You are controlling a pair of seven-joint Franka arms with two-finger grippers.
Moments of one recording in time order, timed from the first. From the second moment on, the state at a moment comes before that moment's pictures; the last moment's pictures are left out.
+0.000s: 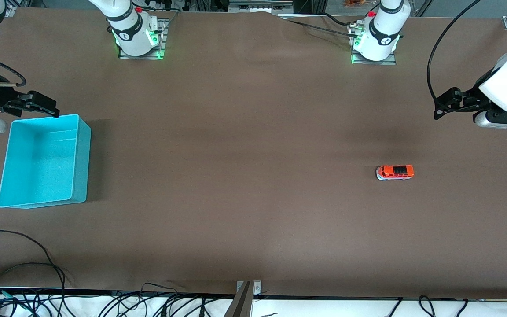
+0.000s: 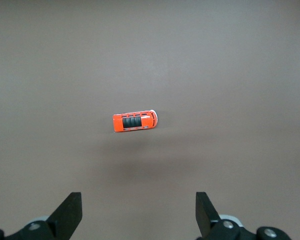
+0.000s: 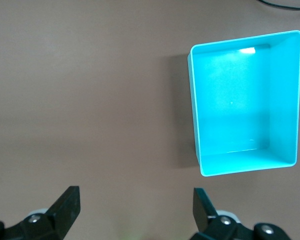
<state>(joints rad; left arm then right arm) -0.07 0.03 0.01 -1.61 0.00 1.60 0.01 0.09 0.10 -0.08 -1.52 0.01 1.52 0.03</state>
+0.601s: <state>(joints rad) -0.07 0.03 0.01 -1.61 0.00 1.60 0.01 0.09 0.10 -0.08 -1.52 0.01 1.52 0.03</state>
